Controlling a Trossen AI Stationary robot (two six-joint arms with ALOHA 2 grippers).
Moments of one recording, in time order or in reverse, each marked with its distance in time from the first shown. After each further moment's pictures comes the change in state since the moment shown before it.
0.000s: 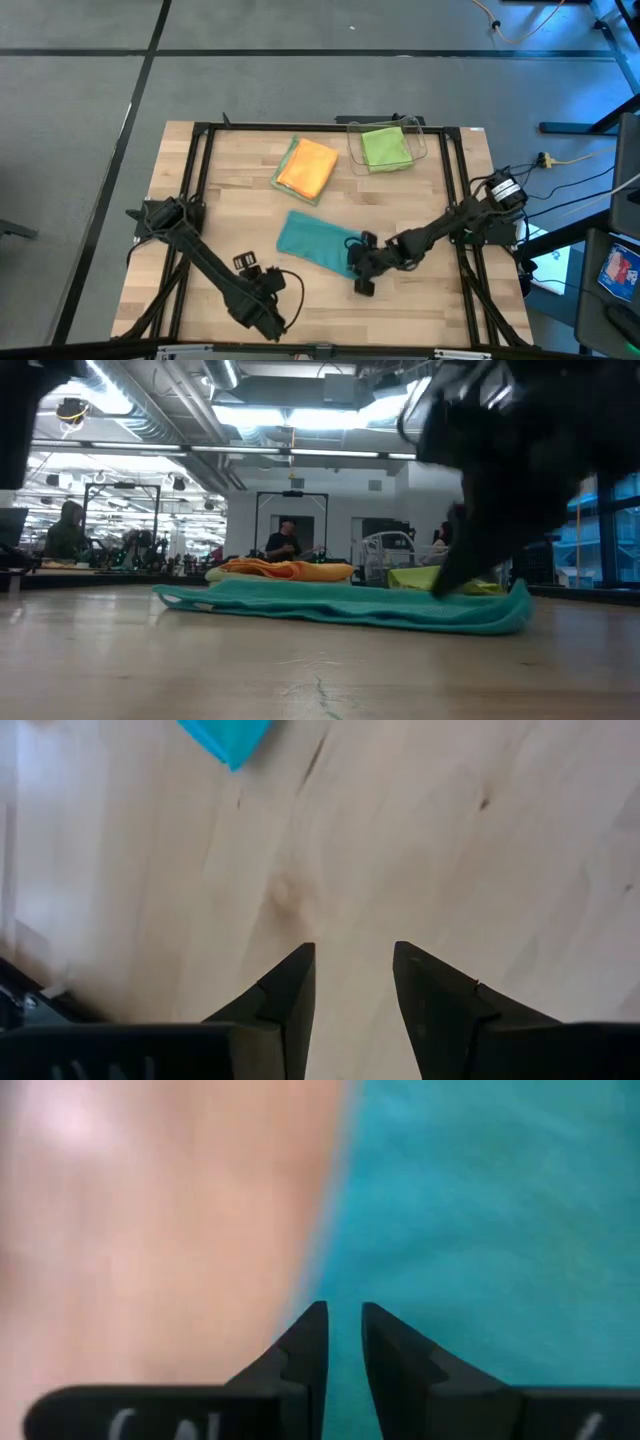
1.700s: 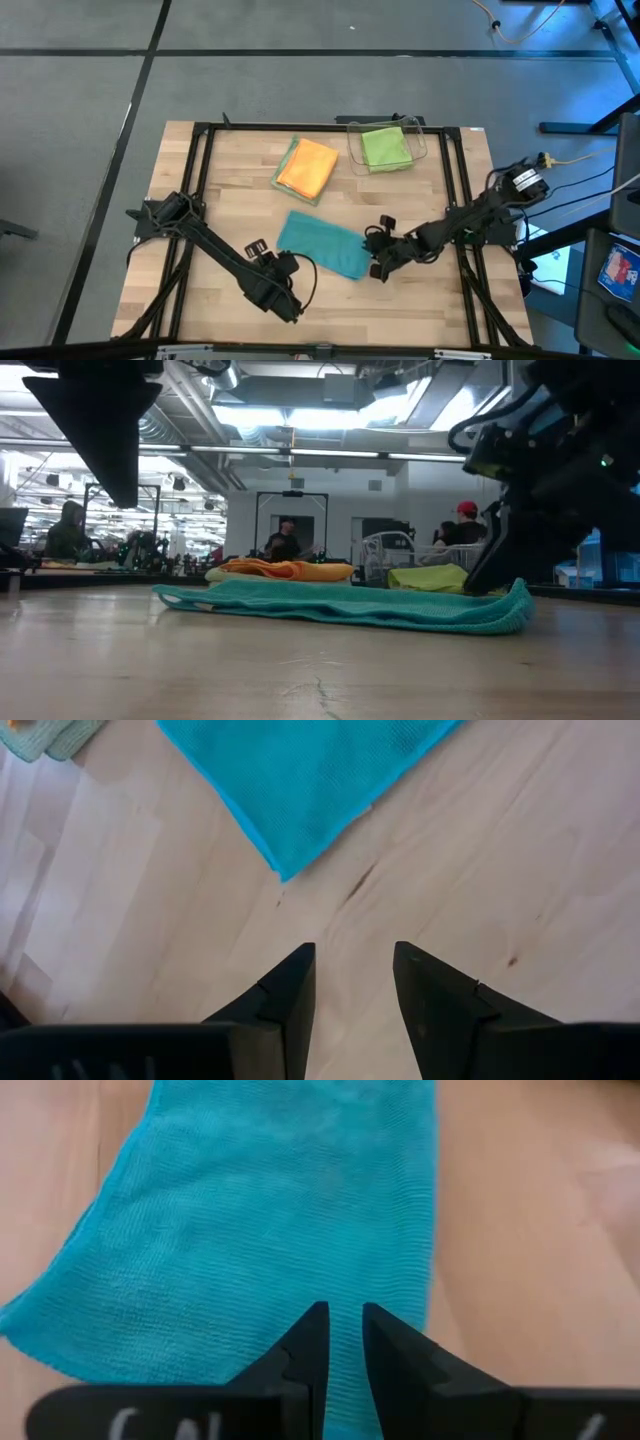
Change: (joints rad) left arm 0.112 -0.002 -0.001 0.056 -0.132 -0.039; right arm 0.022 -0.184 -0.215 -0.035 0.259 -0.099
